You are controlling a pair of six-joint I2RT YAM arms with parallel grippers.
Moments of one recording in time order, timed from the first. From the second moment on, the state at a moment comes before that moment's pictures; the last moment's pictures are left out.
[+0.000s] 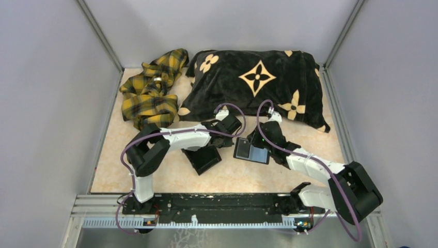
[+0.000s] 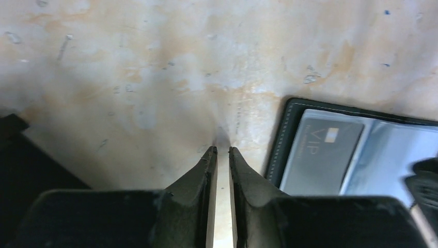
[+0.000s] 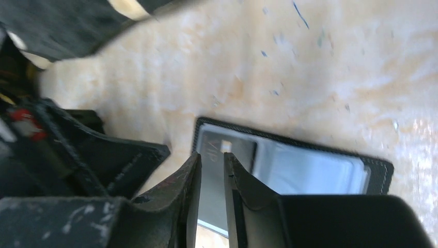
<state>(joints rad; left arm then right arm) -0.95 1.90 1.20 -0.33 -0.33 -0.91 0.57 1.19 0.43 0.14 0.13 0.76</state>
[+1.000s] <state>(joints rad) -0.94 1.11 0.99 -0.54 -0.54 -0.98 0.80 1.31 0.98 -0.09 -0.01 0.40</state>
